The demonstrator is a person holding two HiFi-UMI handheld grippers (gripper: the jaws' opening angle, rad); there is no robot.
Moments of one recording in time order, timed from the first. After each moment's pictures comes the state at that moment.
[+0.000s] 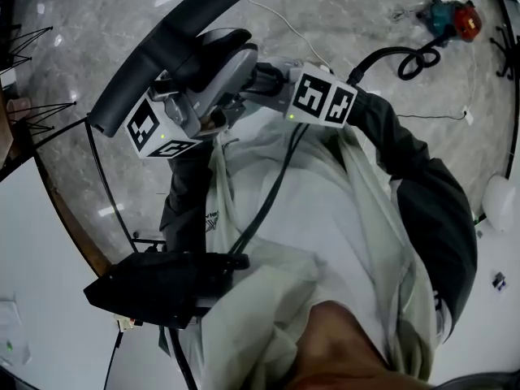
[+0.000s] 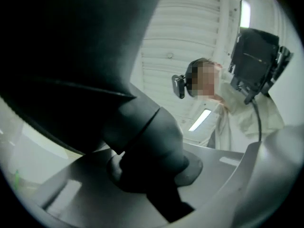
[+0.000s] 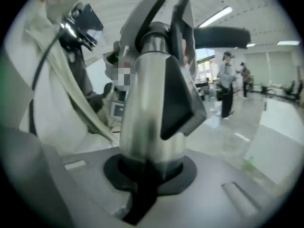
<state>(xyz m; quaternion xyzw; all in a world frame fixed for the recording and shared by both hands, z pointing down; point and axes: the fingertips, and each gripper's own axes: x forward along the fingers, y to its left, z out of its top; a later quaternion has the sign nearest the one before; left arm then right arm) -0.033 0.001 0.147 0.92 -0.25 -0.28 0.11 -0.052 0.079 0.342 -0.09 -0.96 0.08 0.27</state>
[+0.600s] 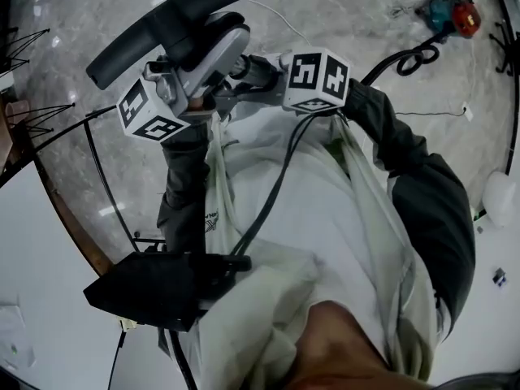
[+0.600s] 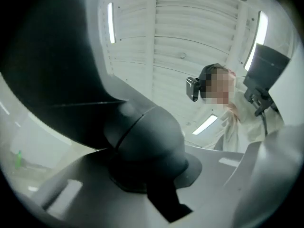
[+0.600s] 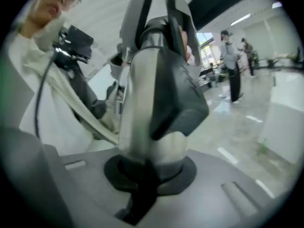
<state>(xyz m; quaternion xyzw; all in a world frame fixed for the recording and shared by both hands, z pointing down) -0.039 -0.032 0.164 0.91 -0.24 -0.28 0.18 -0.053 0.082 0.342 -0.17 -0.93 0.18 0.27</state>
